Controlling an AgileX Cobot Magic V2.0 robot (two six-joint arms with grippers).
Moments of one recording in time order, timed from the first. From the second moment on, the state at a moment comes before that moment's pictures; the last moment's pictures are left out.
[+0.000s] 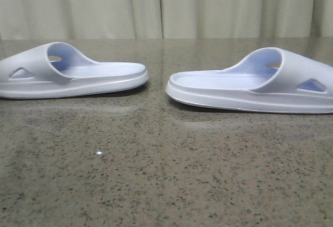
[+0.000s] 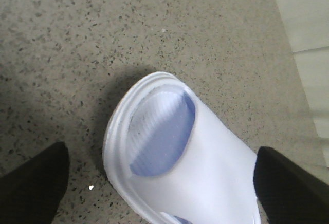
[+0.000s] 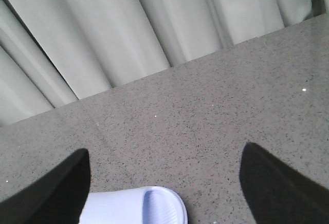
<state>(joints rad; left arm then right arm) -0.03 1.17 -0.65 -0.90 0.35 -0.18 0.03 0.42 -0.64 -0.13 0.49 0.44</state>
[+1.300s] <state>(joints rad) -0.03 1.31 -0.67 -1.03 0.24 -0.13 0.03 0.42 -0.64 -0.13 0.49 0.44</state>
